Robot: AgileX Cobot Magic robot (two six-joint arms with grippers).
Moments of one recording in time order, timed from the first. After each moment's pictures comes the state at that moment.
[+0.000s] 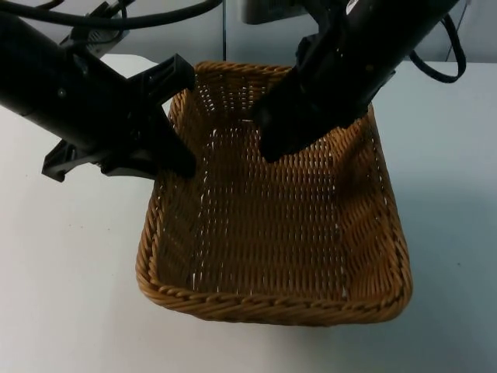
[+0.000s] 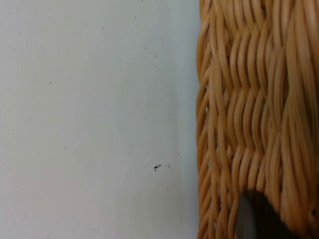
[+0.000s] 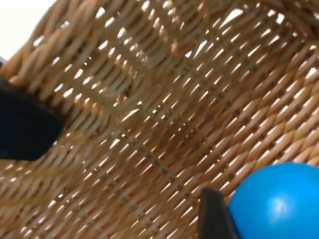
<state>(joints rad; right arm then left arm) 0.56 1.96 -1.38 0.26 0.69 -0.34 -0.26 1.80 -0.96 -1.15 0.70 0.63</state>
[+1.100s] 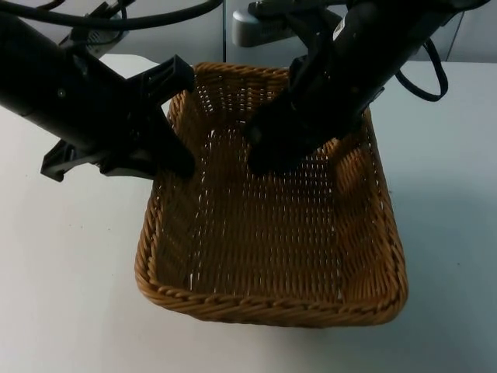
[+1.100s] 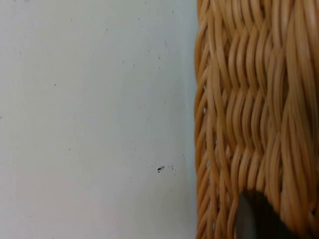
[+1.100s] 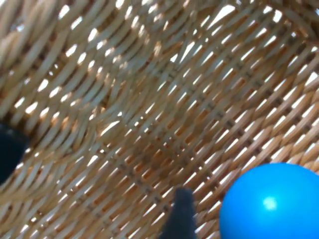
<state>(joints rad) 0.56 2.00 -1.38 0.26 0.63 -0.34 -0.26 1.80 -0.96 -1.14 0.70 0.63</state>
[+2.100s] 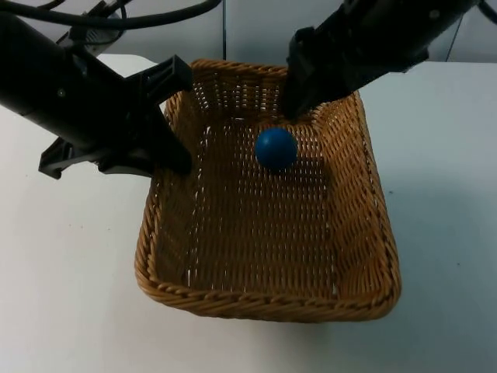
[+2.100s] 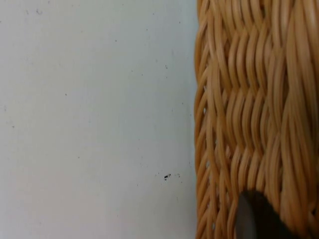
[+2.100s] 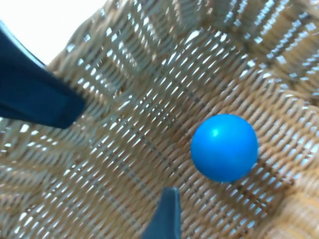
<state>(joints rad) 0.56 1.71 -1.25 0.18 0.63 -0.28 -0.26 1.80 -0.96 -1.14 0.67 0.63</state>
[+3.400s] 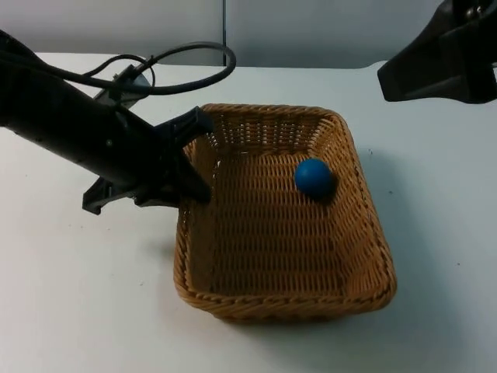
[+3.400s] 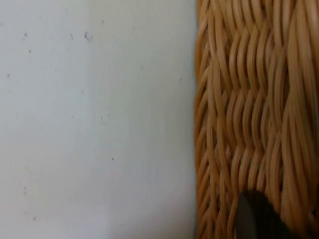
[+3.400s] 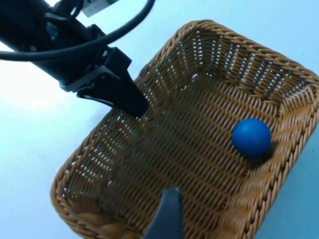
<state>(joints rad) 0.56 1.24 -0.85 0.18 0.47 -0.21 -0.26 2.09 -1.07 -1.39 0.63 0.83</state>
